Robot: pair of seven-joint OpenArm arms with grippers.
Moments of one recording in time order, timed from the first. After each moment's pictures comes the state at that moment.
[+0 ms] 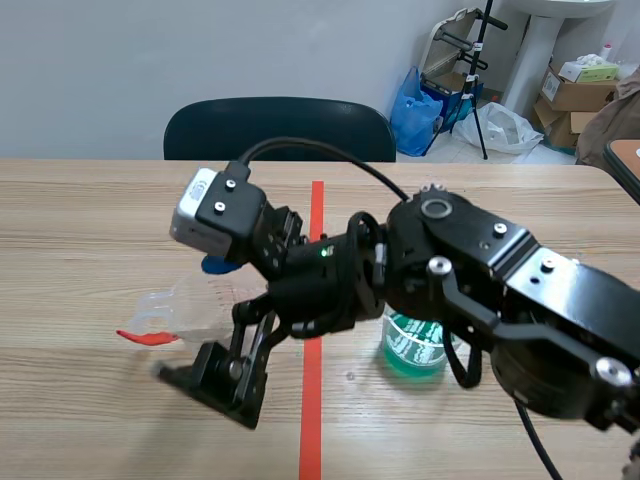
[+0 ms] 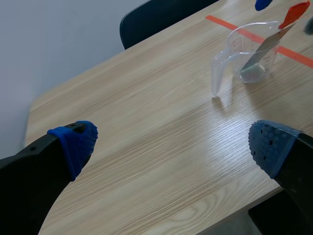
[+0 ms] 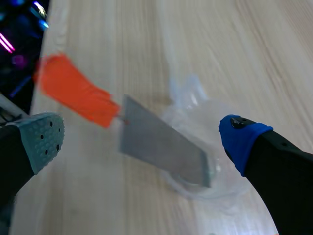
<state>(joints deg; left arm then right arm) 80.4 -34.5 -35.5 86.5 -7.6 -20.1 -67.5 11.3 16.5 -43.3 88.0 12.0 43.4 -9.3</state>
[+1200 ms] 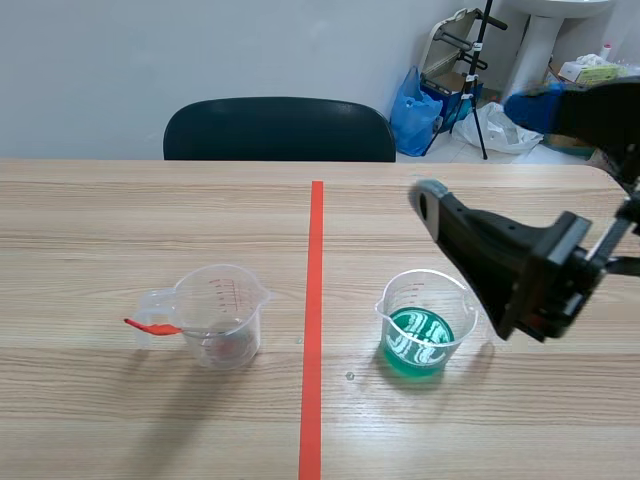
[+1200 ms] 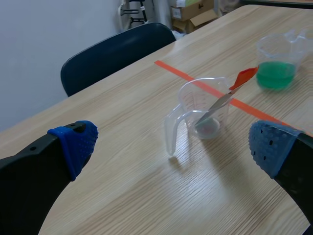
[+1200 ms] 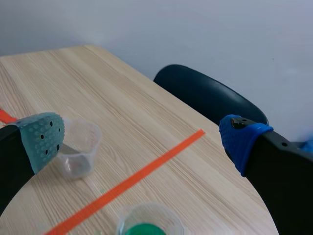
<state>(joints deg) 61.3 -31.9 -31.4 99.5 -0.1 -35.5 -53.7 -33.4 35.7 7.1 118.0 16.8 31.3 16.6</state>
